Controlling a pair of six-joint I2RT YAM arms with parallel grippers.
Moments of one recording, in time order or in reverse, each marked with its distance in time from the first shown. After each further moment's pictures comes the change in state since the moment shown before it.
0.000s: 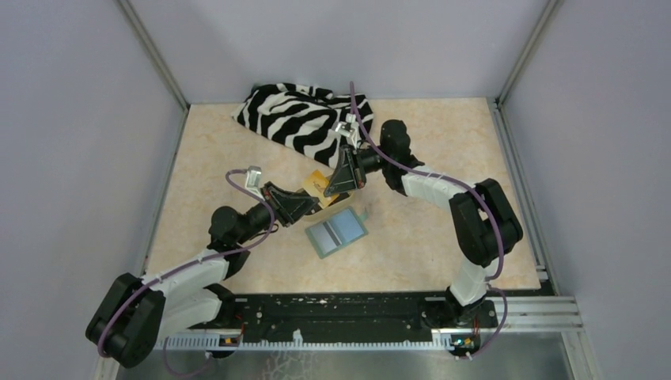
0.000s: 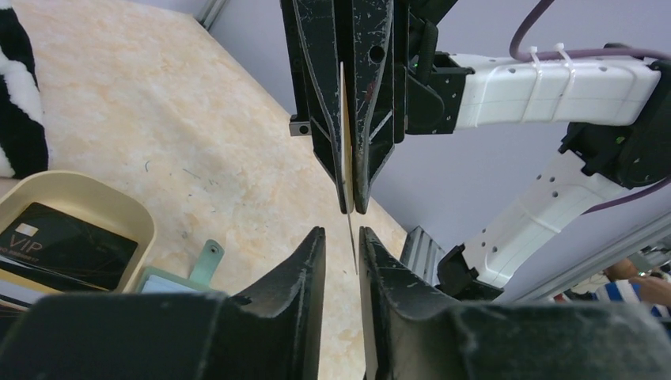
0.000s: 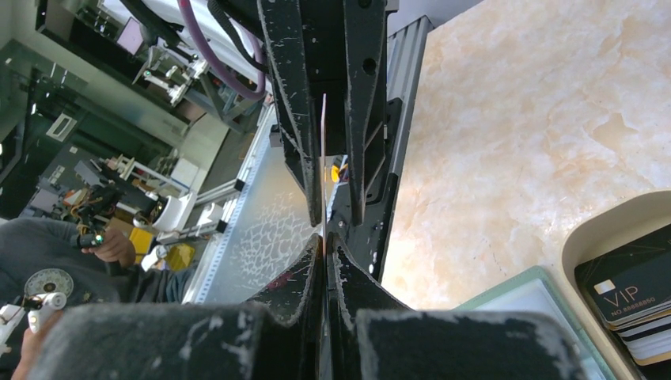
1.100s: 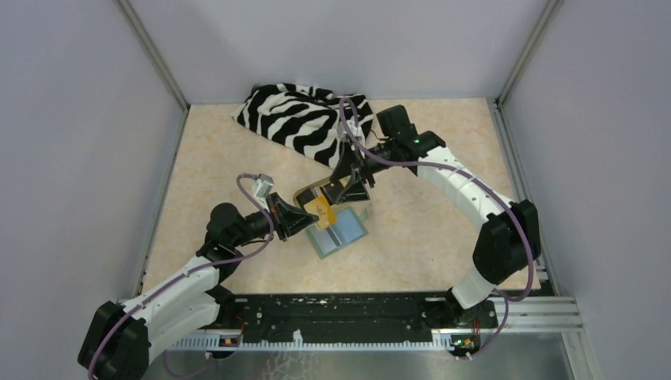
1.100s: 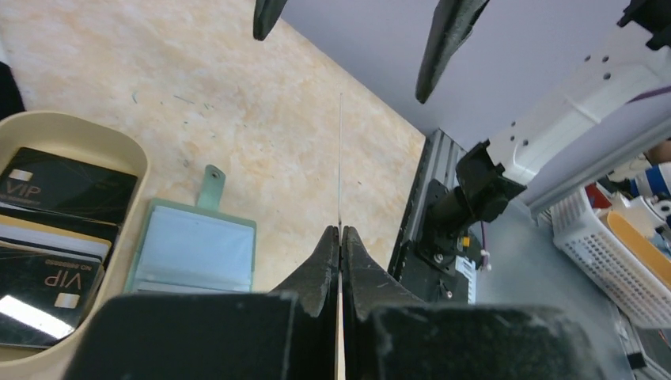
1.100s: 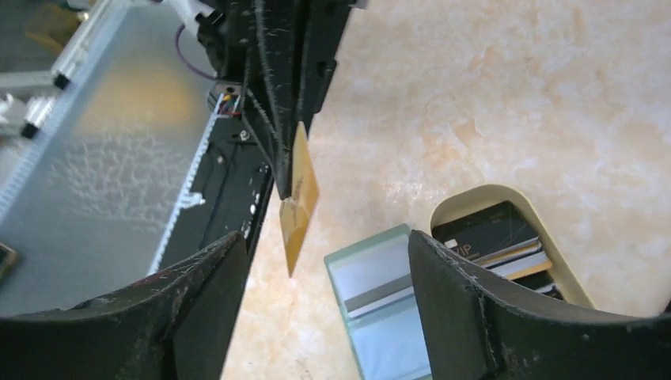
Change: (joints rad) left arm 0.002 -0.177 0.035 -0.379 0.157 0.217; right arm 0.006 -0.117 0.334 -1.235 0.214 -1.189
